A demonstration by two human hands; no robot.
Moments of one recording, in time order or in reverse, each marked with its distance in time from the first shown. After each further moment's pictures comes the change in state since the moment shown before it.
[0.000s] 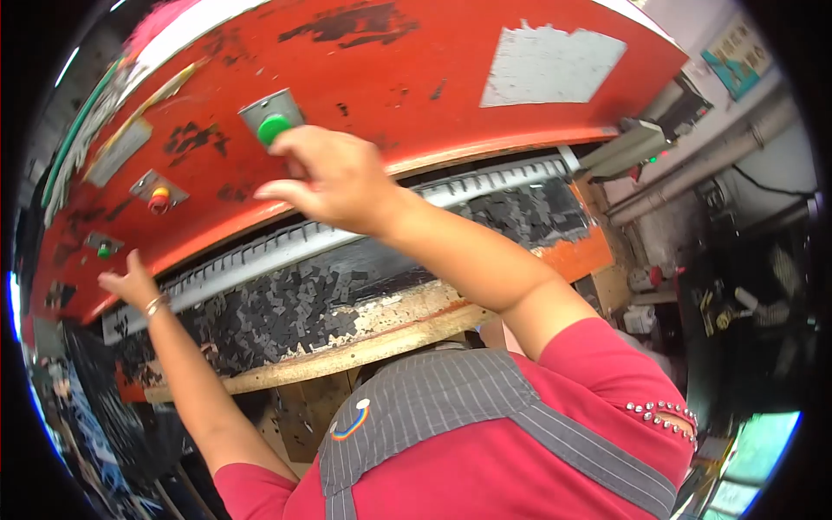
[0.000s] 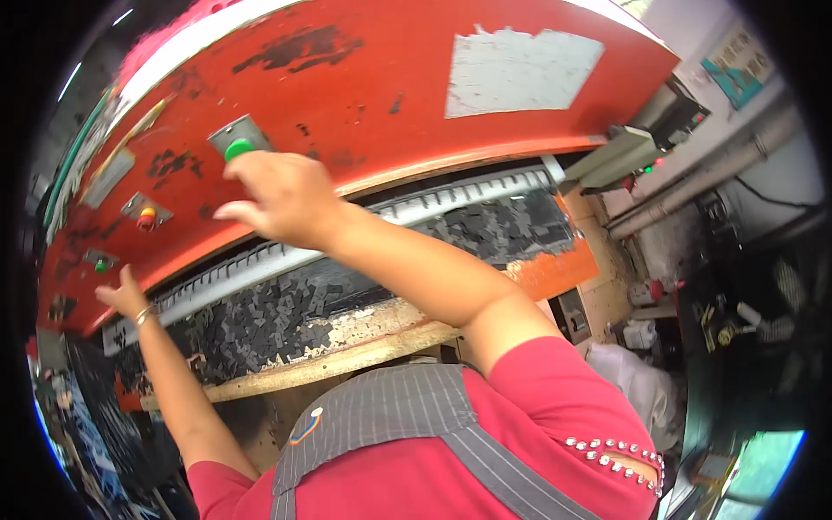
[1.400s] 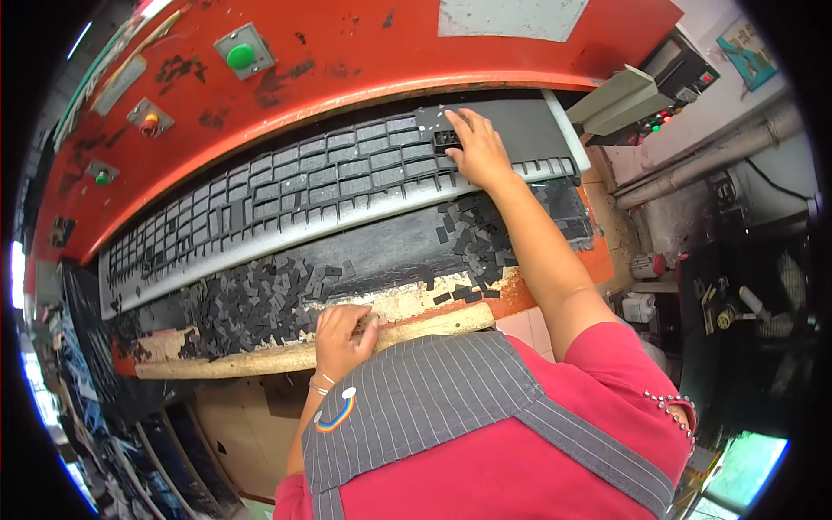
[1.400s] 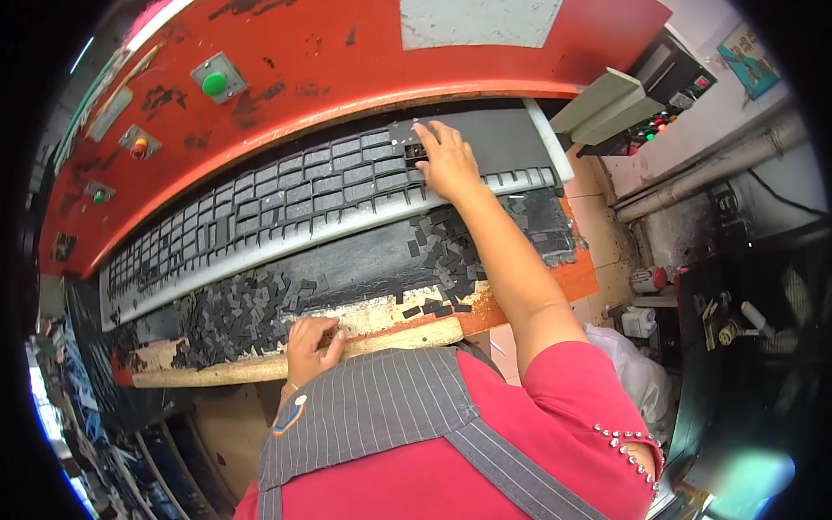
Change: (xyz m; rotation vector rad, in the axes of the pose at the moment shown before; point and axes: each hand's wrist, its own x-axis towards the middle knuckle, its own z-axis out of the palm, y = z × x) left_hand -0.374 0.222 -0.139 -0.529 -1.086 0.435; right_hand -0.180 0.146 -0.144 -0.804 -0.405 0.388
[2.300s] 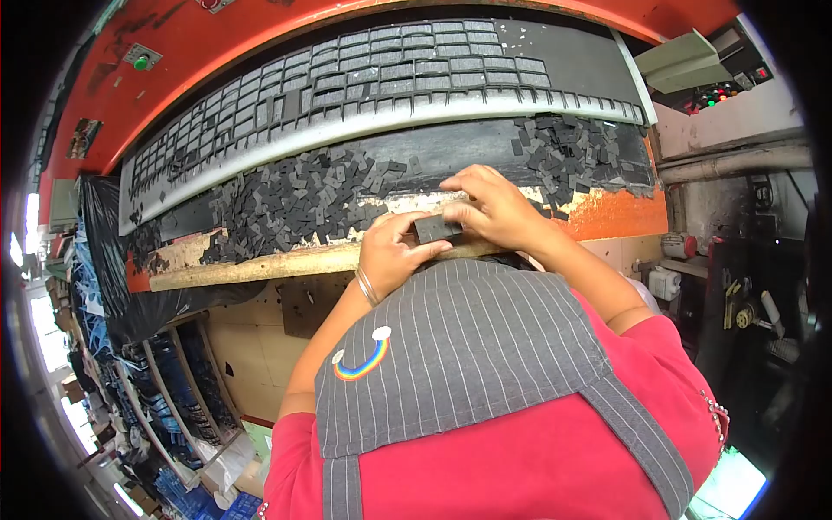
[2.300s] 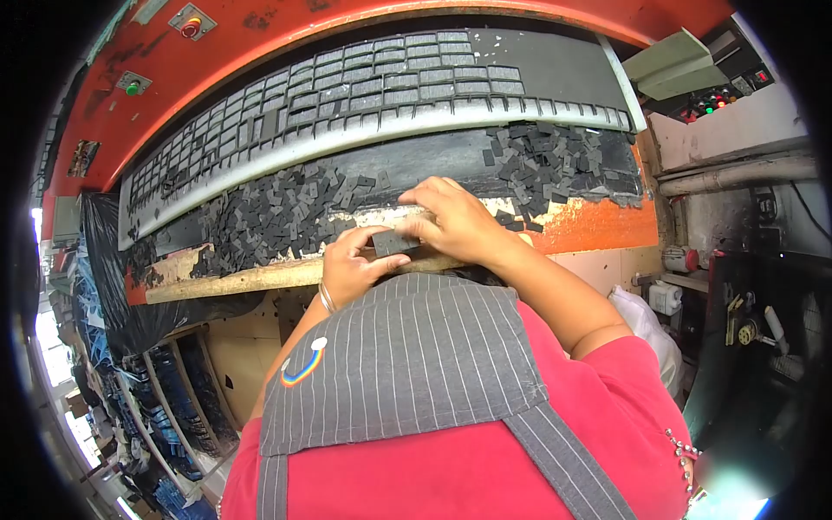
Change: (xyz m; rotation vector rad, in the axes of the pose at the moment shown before) left_hand -0.005 0.004 -0.026 -0.193 -0.118 -0.226; right_hand -0.123 -0.175 -0.066 0.787 -0.543 -0.016
